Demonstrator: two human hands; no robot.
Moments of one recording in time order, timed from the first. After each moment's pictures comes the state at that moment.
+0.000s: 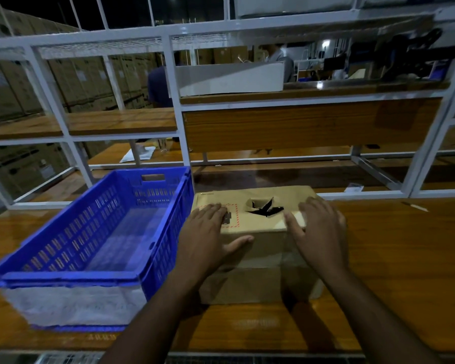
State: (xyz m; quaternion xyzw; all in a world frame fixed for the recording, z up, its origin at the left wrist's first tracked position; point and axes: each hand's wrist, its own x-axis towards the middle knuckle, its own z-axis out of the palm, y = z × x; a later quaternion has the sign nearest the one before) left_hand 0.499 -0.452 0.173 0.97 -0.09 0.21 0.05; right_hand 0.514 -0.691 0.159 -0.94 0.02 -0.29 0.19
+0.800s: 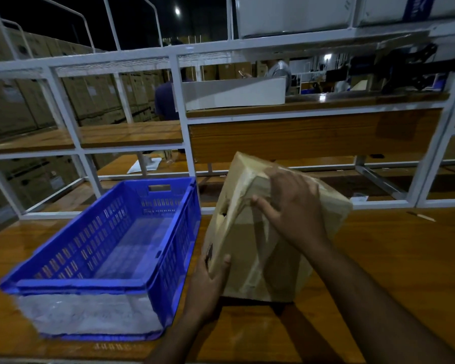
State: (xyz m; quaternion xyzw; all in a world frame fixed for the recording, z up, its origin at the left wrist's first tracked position) left_hand 0.476 -0.444 0.092 0.82 0.07 0.08 0.56; right_hand 0.518 -0.647 0.235 -0.88 -0.16 -0.37 0.24
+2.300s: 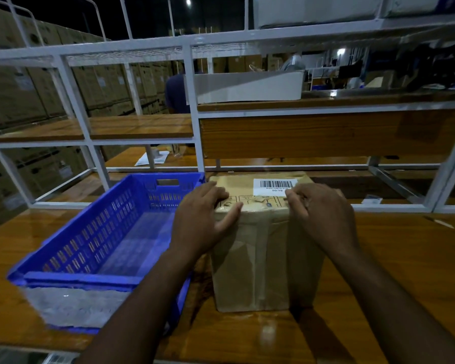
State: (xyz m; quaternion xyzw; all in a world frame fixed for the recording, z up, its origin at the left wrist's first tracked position) left_hand 0.518 -0.417 0.219 0.90 -0.13 0.36 0.20; right_hand 0.534 -0.668 0.222 -0.90 -0.11 -0.35 0.23
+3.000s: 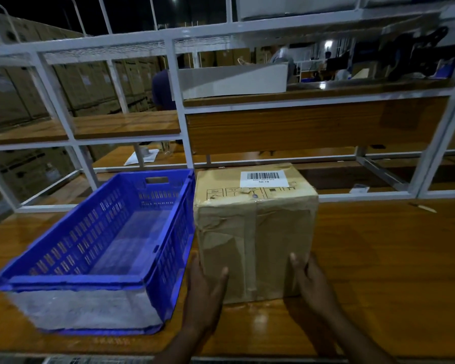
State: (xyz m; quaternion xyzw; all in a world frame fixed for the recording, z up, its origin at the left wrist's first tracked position) left_hand 0.473 -0.437 0.040 0.83 0.02 0.17 0.53; right_hand 0.493 -0.686 0.059 -0.83 0.04 -0.07 0.55
